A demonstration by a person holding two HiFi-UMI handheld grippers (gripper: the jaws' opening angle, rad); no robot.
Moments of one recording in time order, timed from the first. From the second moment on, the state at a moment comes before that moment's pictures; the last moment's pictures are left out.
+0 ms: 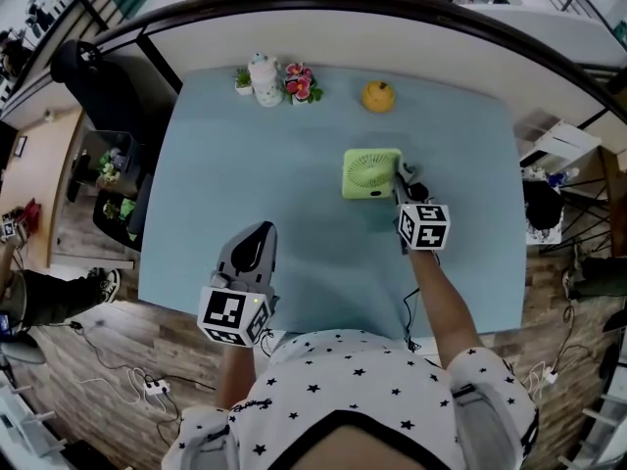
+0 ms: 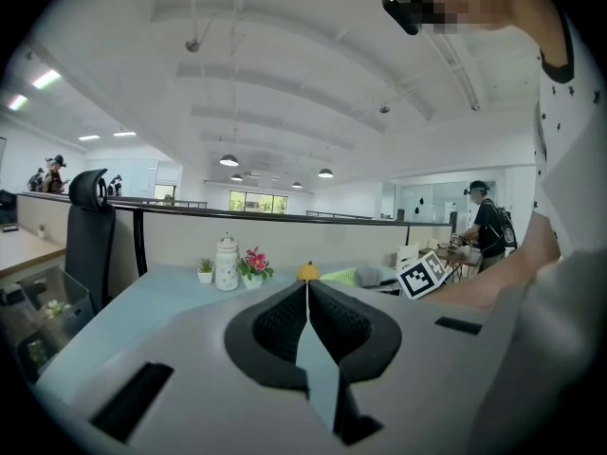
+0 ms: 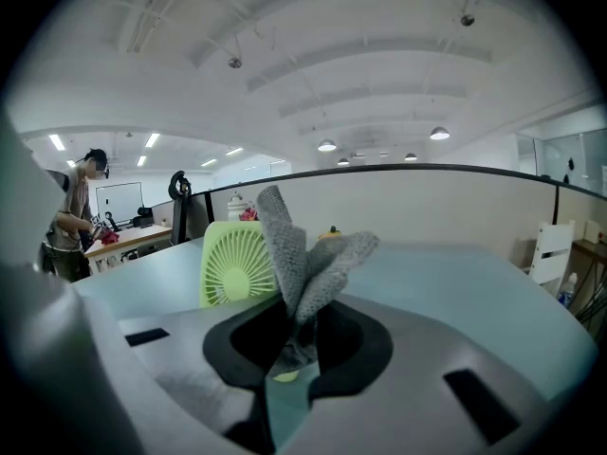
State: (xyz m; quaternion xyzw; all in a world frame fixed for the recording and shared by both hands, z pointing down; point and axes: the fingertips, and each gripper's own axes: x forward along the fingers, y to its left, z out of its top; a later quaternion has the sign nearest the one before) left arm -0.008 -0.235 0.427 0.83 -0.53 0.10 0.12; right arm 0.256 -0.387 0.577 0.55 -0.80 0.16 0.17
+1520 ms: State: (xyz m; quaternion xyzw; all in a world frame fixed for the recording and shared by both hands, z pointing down) left arm -0.010 -0.229 0.430 0.82 -0.54 0.11 0.13; right arm 0.250 -0.372 0.605 0.53 -0.80 0.18 0.20
